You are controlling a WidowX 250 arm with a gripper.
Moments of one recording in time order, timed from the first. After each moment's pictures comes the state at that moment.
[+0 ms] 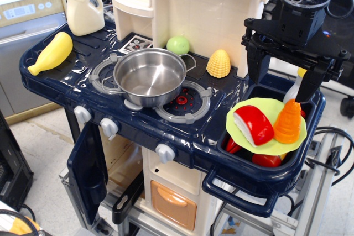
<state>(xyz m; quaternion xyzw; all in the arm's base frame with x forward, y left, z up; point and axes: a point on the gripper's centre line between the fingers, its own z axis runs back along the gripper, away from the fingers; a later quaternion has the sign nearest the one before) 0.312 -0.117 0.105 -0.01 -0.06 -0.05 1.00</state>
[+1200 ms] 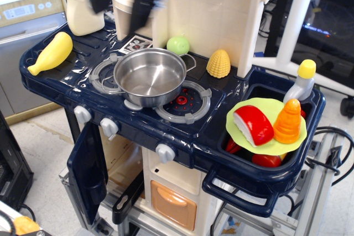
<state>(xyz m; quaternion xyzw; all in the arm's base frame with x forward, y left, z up) 0.267 0.080 0.154 0.08 0.00 -0.04 1.00</state>
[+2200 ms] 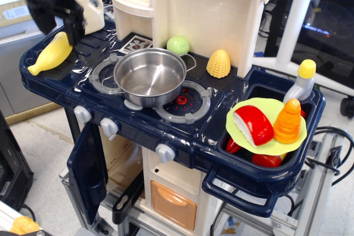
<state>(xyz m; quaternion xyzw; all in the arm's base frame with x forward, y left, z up) 0.308 0.218 0.053 0.05 -0.09 0.03 0.99</state>
